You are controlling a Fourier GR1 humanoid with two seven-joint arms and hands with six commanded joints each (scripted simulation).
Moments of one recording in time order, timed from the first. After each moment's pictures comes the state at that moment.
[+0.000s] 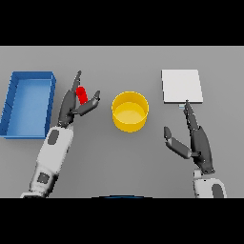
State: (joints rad) left arm -0.50 0.01 0.03 -0.89 -0.23 0.16 -0.23; right arm 0.14 -0.05 0.13 -1.74 0.22 -0.03 -0.13
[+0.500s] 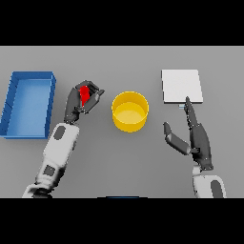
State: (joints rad) left arm -0.59 -0.03 0.09 -0.74 -0.22 0.22 -0.39; right arm 0.11 -0.04 0.13 -1.72 0.23 -0.05 -0.10
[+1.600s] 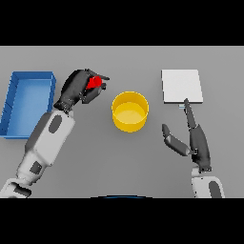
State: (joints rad) left arm -0.63 0.17 -0.23 -1.04 -0.50 0.12 -0.10; right arm 0.12 -0.05 0.14 -1.71 0.30 -0.07 -0.12
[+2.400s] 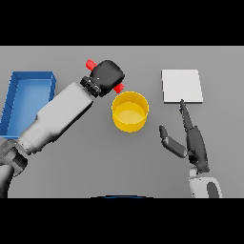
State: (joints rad) left arm -1.02 0.26 -0.72 -0.87 -1.01 -0.26 -0.02; right arm 0.13 -0.03 0.16 -1.72 0.29 -0.06 -0.13
